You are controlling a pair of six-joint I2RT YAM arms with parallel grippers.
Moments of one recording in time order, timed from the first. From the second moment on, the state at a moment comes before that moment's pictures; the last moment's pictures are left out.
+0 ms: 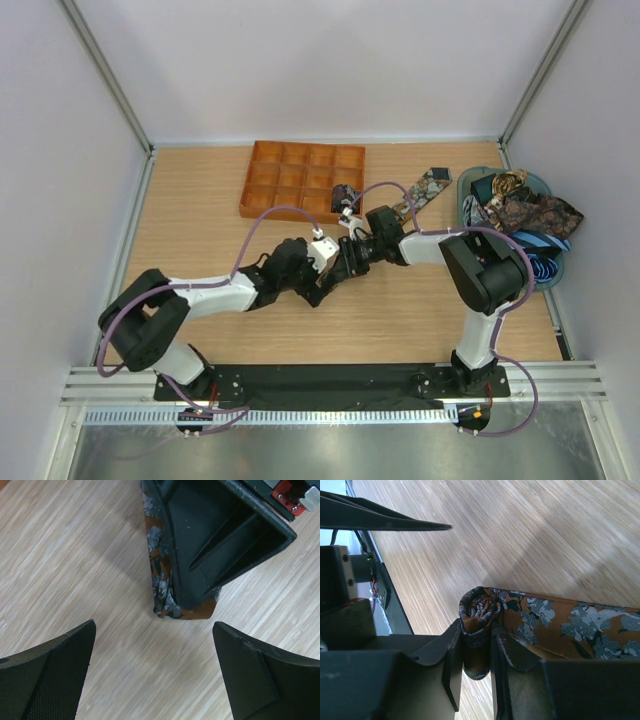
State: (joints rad) left arm -0.81 1.48 0.65 0.17 0.05 0.06; right arm 0.49 1.86 0.89 0.08 -0.81 0.36
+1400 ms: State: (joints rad) left arm -0.86 1.70 0.78 0.23 0.06 0.12; right arm 0.49 1.85 0.91 0.06 -0.74 0.36
